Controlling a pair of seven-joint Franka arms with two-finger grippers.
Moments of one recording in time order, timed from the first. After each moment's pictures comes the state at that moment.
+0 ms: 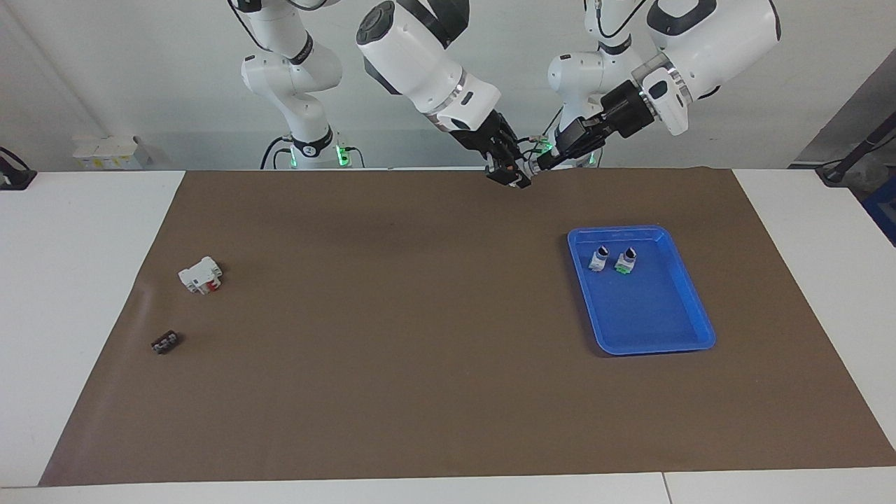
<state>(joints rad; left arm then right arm) -0.04 -0.21 -0.15 -1.93 -0.90 1.85 -0.51 0.15 0.17 0.54 -1.63 0.54 2.26 -1.03</state>
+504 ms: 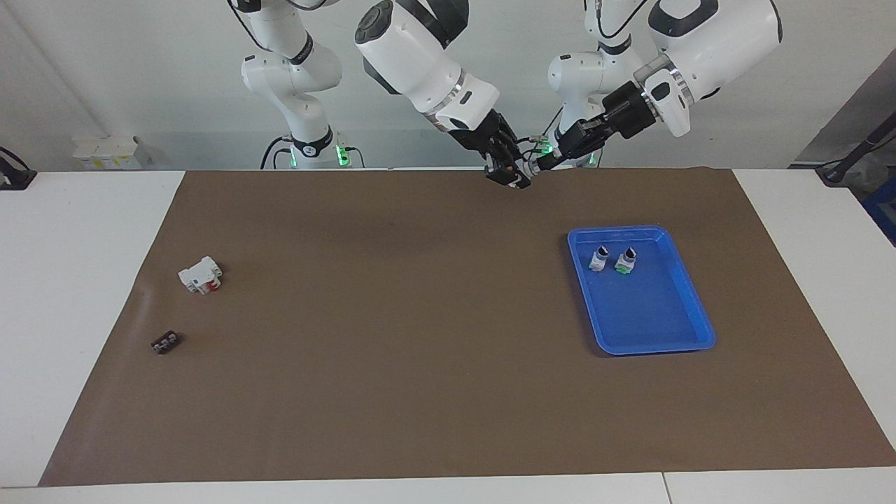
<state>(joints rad) -0.04 -0.21 -0.15 -1.93 -0.91 1.85 -0.53 0.15 0.17 0.54 -1.63 0.54 2.27 -1.03</state>
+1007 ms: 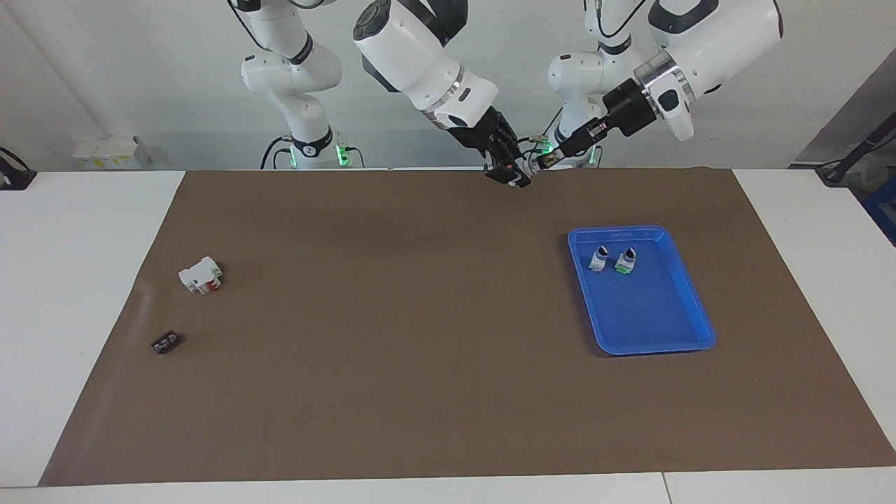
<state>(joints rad) -0.04 -0.22 -0.16 -1.93 -0.90 1.86 -0.89 0.15 0.17 0.53 -1.63 0.54 2.27 -1.03</state>
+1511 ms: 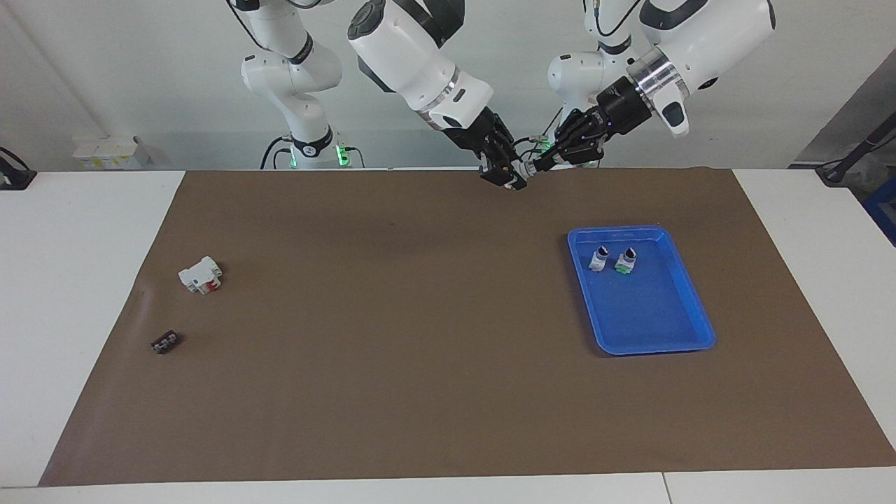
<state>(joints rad) -0.03 -0.22 -0.19 -1.92 -0.87 1.91 -1.45 0.15 0.17 0.52 -1.63 0.54 2.27 -1.03</state>
